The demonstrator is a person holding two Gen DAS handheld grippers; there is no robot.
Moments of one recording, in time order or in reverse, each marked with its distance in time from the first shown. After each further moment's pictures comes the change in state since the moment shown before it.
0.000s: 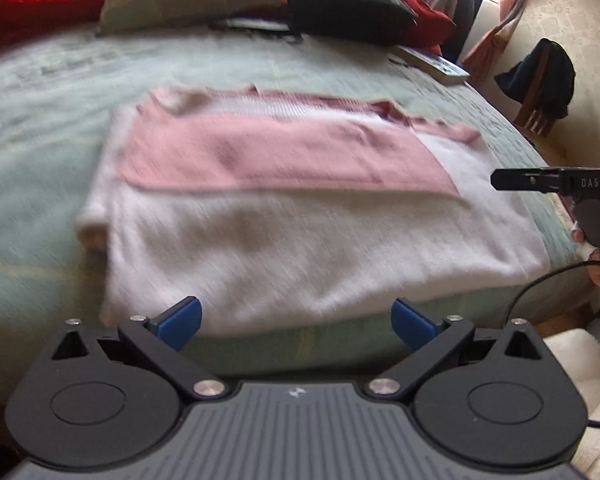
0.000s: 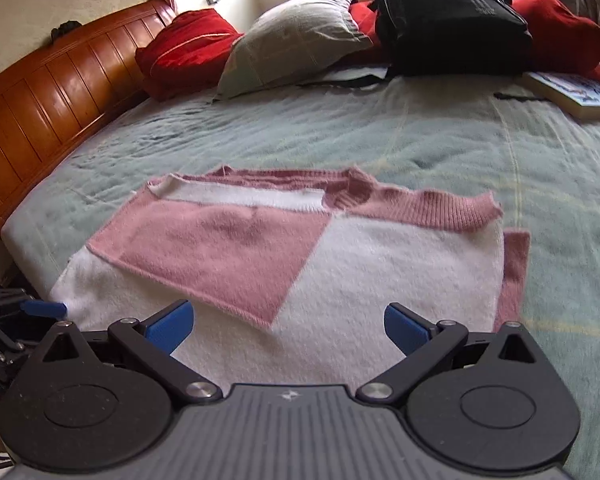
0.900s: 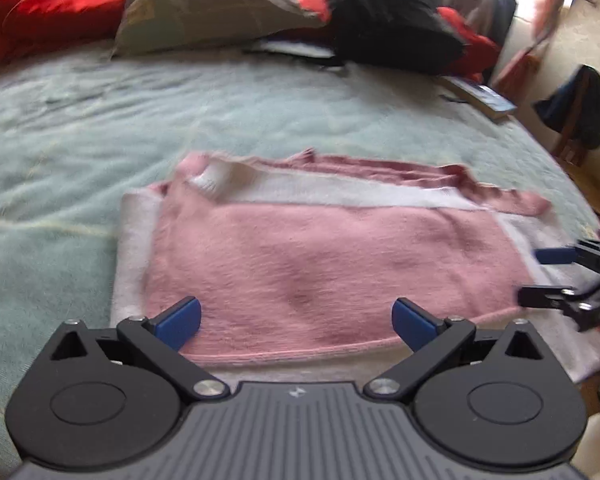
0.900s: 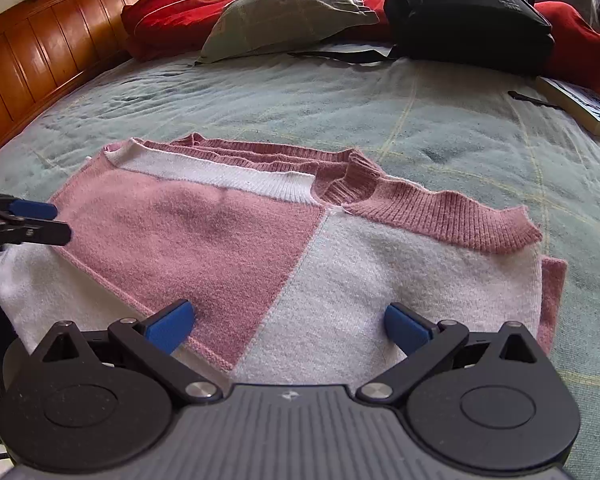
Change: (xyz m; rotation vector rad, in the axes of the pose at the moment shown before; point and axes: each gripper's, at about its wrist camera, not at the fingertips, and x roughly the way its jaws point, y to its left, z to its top) left arm 0.072 0.056 0.066 -0.100 -0.007 0.054; right arm 0.062 0.000 0.005 -0.079 0.085 -0.097
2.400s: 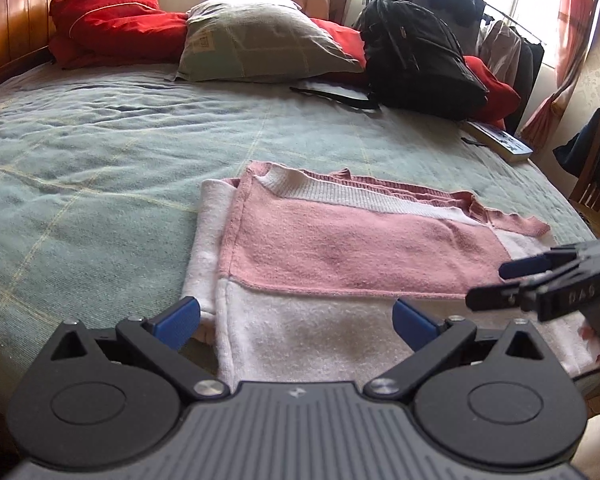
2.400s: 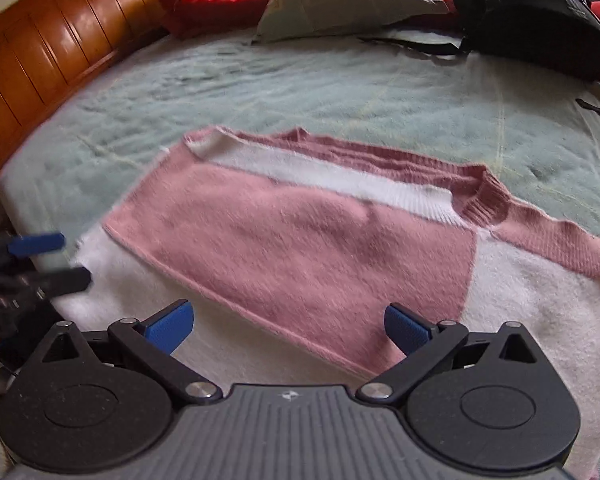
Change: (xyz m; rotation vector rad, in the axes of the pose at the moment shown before) left arm -0.075 0.004 -0.049 -0.048 -0.157 0.061; right arm 0.007 0.088 0.034 -0.006 0.083 0.109
